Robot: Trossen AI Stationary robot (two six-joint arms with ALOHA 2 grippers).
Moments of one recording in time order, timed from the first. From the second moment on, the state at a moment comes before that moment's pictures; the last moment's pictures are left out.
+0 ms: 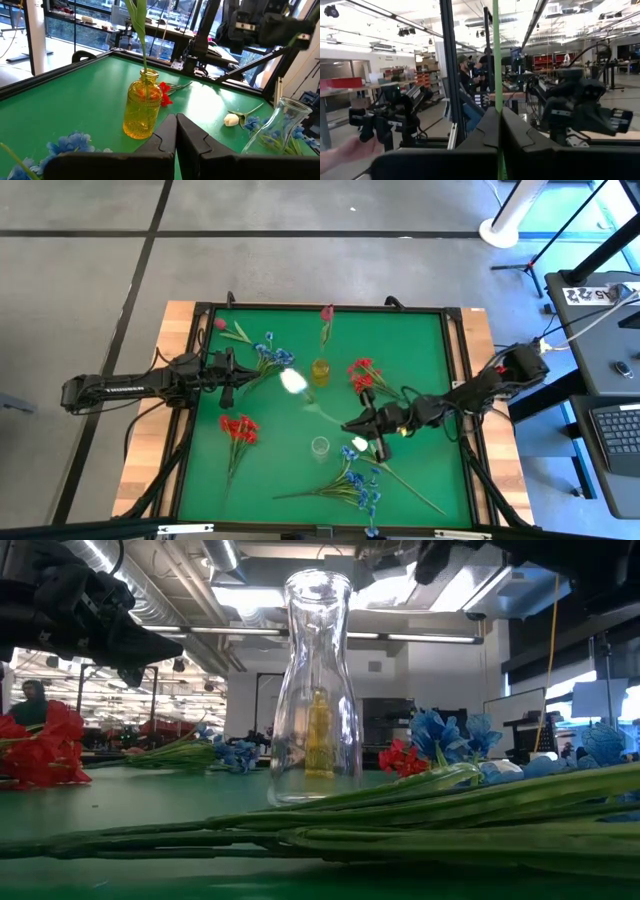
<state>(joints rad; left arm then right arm) 0.22 0.27 0.01 0.17 0.04 -0.23 0.38 1.60 0.59 1.31 0.15 0.05</state>
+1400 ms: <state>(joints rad) 0.11 0.35 0.03 0.59 0.09 -0.49 0.37 1.82 0.71 1.33 0.12 0.07</state>
